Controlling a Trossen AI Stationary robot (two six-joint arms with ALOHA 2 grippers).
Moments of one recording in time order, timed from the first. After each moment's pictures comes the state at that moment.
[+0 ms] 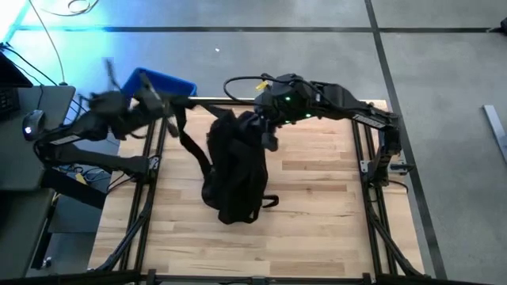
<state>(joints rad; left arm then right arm) 0.10 0.77 1.17 -0.36 -0.53 0.42 -0.11 1.86 2.23 -0.93 -0.09 -0.08</state>
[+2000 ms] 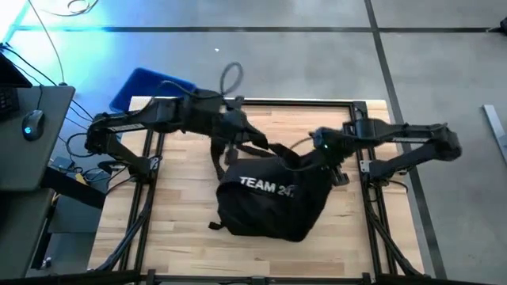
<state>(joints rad) 0.04 1.52 1.74 -0.62 0.03 0.10 -0.04 1.21 1.13 -1.21 -0.16 -0.28</state>
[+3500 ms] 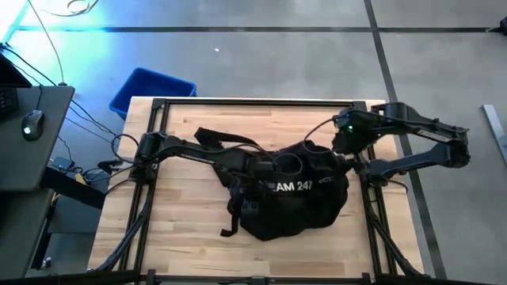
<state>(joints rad) -0.11 2.04 1.73 -0.99 0.33 -0.17 -0.18 1.08 1.32 -1.45 -0.22 -0.43</state>
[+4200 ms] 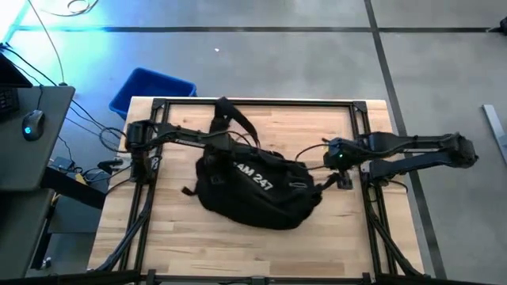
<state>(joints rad) 0.11 1.87 1.27 -1.25 -0.13 -0.27 -0.06 0.96 0.75 -0.99 -0.02 -0.08</state>
